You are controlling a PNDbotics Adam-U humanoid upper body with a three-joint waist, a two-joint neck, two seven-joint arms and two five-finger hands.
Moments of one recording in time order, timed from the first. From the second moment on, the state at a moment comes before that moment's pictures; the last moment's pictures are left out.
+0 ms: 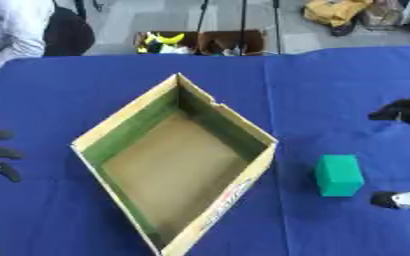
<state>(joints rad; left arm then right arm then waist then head) -0.18 0.13 0.16 -1.98 -0.27 0.03 0.22 -0.37 -1.09 0.21 -1.98 0.57 0.03 0.37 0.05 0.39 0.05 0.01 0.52</state>
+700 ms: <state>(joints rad) -0.18 0.13 0.15 -1.98 -0.27 0.03 0.21 -0.47 -1.11 0.24 -1.98 0.44 0.11 0.56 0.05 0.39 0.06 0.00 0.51</state>
